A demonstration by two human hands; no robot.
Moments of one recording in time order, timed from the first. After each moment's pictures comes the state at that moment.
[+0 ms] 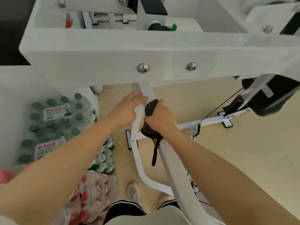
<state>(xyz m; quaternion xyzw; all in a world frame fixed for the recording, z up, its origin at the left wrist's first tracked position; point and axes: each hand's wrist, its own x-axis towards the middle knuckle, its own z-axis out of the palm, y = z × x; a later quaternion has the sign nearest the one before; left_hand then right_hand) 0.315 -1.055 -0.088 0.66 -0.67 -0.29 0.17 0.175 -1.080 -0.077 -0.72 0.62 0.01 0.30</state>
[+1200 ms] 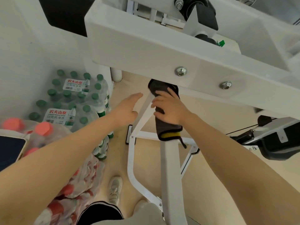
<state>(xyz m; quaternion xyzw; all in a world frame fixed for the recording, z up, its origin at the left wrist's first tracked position) 0.325 -1.005 -0.083 0.74 -0.51 -0.36 0.26 0.185 -1.138 -0.076 -0.98 0.17 0.09 0.06</state>
